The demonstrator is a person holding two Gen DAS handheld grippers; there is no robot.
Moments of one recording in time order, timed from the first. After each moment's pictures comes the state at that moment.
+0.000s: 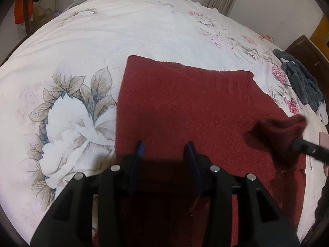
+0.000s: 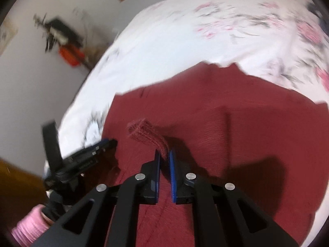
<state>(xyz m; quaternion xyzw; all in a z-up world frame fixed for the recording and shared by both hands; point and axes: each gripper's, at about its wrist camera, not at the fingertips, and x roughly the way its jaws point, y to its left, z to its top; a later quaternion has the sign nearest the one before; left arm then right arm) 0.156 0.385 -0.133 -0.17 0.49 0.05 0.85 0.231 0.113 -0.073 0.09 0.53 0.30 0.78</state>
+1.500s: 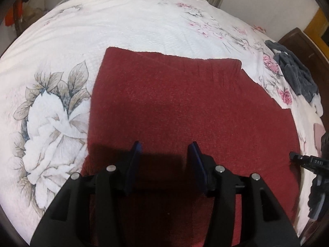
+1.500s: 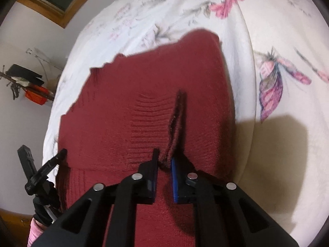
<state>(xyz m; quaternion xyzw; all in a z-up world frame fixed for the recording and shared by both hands) 0.160 0.363 -0.131 -0.18 0.51 0.01 0.84 0.225 -0.056 -0.129 0.18 0.58 0.17 0.78</state>
